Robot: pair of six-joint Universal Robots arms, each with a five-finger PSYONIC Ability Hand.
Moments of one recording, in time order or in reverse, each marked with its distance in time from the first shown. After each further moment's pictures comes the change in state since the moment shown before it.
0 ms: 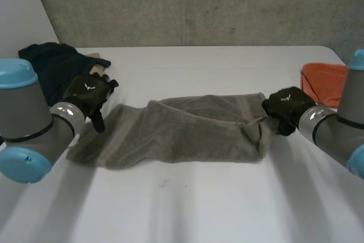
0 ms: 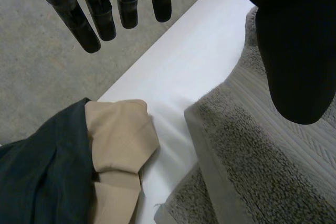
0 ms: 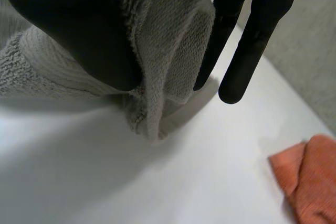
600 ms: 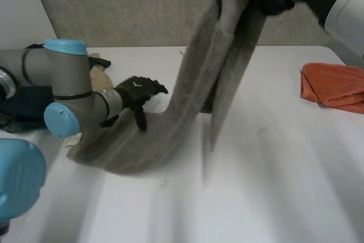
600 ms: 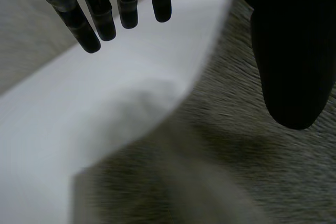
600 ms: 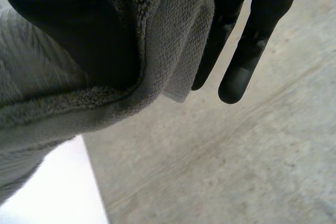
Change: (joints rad) left arm -0.092 -0.563 0.872 -0.545 0.291 -0.083; right arm 0.167 -0.413 -0.315 0.011 -0.239 0.093; left_hand 0.000 0.000 0.000 0.000 0.000; right_hand 0.000 0.000 0.001 0.003 0.000
